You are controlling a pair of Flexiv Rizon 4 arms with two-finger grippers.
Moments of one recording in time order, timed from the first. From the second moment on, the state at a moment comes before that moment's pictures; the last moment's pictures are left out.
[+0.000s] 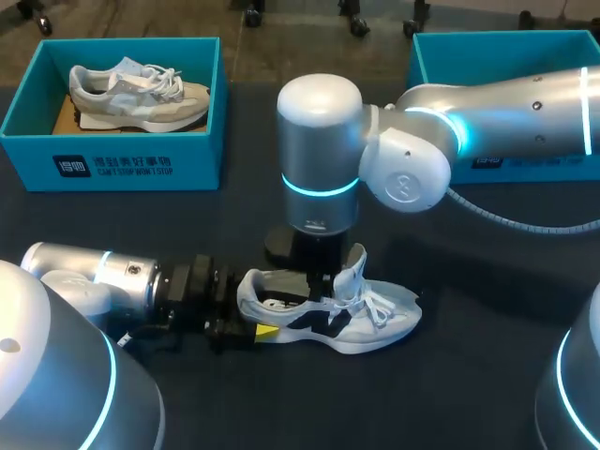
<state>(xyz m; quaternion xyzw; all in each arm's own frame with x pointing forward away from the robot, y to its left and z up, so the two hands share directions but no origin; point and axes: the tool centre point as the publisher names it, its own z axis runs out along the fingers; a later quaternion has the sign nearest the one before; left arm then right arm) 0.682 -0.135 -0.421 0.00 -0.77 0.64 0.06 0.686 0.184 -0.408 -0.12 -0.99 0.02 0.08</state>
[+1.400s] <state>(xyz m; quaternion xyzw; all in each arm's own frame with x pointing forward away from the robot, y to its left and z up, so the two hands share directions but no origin) 0.682 -0.134 -0.421 0.00 -0.77 0.64 0.06 0.666 0.181 -0.347 -0.10 -0.99 -0.07 -0.04</state>
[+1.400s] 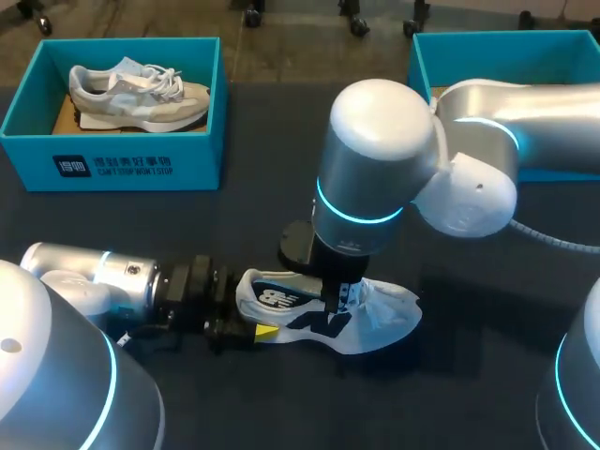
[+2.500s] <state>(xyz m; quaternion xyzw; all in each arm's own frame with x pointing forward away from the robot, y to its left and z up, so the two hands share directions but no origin) 0.683 -0.135 -0.421 0.00 -0.77 0.64 0.06 0.683 0.167 -0.315 0.03 -0.99 -0.10 -0.05</state>
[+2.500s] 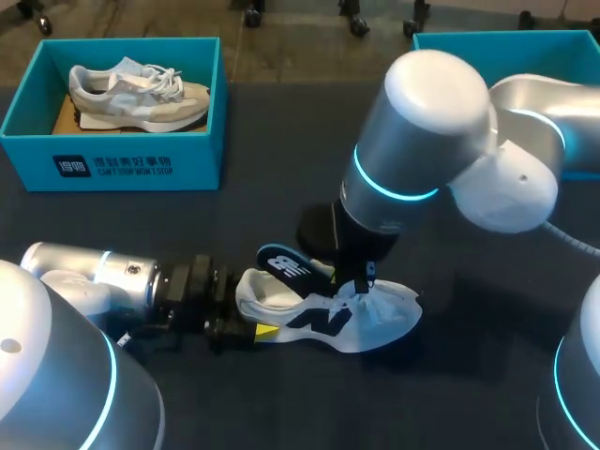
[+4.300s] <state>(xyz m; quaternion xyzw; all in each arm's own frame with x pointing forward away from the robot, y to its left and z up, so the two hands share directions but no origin) 0.683 -0.135 -0.421 0.00 -0.77 0.64 0.06 0.697 0.219 -0.298 0.05 -0.98 -0.20 0.07</state>
